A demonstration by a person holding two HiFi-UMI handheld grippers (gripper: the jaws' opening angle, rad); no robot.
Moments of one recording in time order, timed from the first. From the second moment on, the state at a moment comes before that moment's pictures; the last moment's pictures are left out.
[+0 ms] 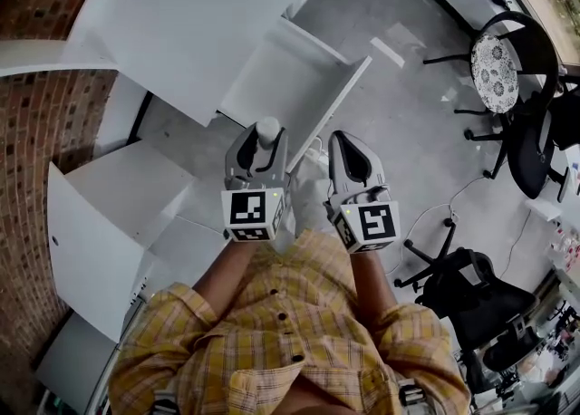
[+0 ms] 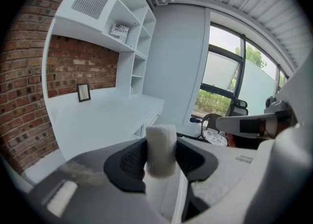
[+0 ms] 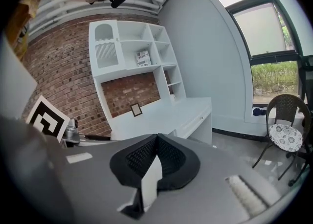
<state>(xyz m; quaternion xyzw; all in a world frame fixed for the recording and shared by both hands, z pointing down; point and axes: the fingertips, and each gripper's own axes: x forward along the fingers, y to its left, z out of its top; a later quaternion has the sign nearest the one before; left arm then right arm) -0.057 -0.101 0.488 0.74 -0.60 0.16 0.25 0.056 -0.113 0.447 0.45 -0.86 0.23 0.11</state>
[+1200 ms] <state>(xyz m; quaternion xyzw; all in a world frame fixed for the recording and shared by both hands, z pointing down) -0.049 -0.146 0.634 0.69 -0.58 0.27 0.34 0.065 -0.145 0.524 0.42 -0.86 0.25 0.16</state>
